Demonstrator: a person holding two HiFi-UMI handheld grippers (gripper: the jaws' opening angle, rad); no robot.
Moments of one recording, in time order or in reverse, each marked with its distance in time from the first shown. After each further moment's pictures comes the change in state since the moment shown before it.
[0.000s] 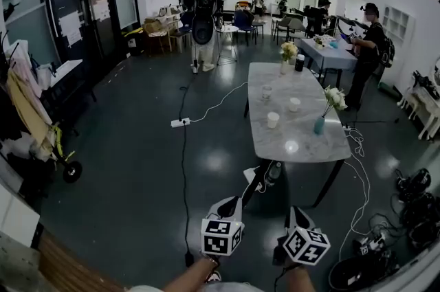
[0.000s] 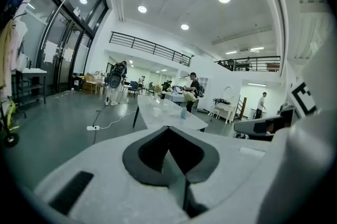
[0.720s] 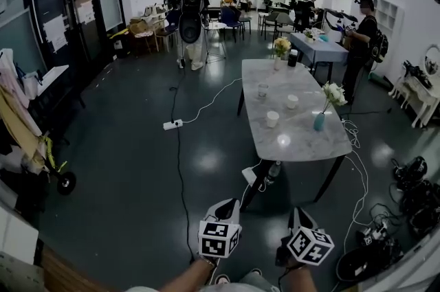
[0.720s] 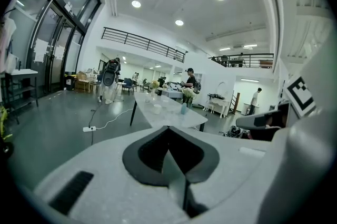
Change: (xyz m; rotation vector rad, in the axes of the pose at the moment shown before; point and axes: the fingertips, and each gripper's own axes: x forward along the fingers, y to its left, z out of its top) left arm 0.014 0.056 0.002 0.039 0.046 -0.069; right arm 0.030 0.020 -0.011 0.060 0.001 -0.097
